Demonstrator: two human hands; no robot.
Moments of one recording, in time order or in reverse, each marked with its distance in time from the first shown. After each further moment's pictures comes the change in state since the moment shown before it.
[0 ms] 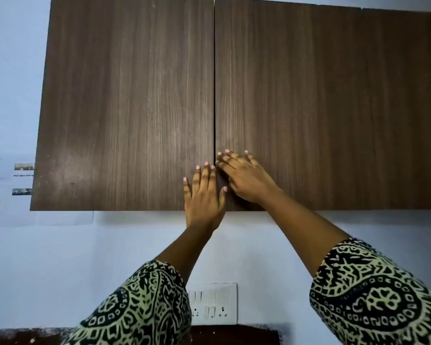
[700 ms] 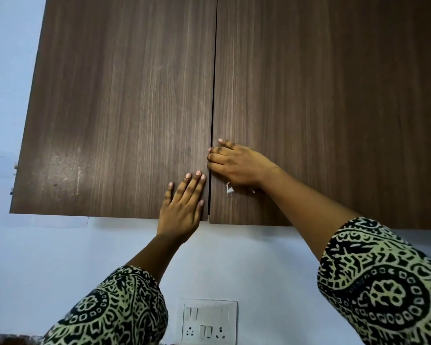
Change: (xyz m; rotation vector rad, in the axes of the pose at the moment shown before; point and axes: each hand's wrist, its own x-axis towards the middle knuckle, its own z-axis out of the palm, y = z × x) left_hand 0.020 -0.065 0.048 0.208 0.153 0.201; right_hand 0.051 0.038 -0.006 -0.481 0.074 -0.511
